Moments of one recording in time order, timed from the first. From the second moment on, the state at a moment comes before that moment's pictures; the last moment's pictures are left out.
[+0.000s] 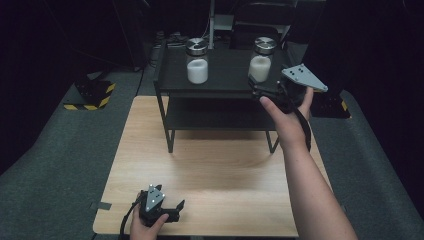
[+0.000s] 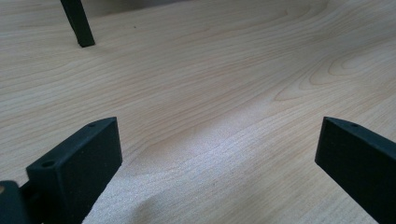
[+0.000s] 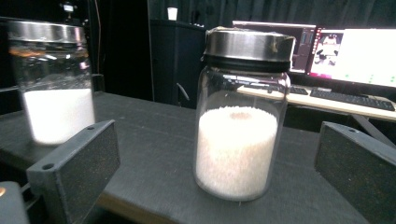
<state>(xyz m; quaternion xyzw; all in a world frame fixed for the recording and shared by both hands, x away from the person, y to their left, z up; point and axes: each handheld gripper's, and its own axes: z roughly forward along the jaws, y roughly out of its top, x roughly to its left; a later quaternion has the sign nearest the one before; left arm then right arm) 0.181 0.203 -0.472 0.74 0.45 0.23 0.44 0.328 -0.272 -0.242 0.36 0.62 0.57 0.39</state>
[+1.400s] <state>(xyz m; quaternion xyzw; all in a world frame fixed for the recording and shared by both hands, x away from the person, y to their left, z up) 0.179 0.201 -0.472 0.74 0.45 0.23 0.45 0.227 -0.324 -0.347 0.32 0.64 0.59 0.38</state>
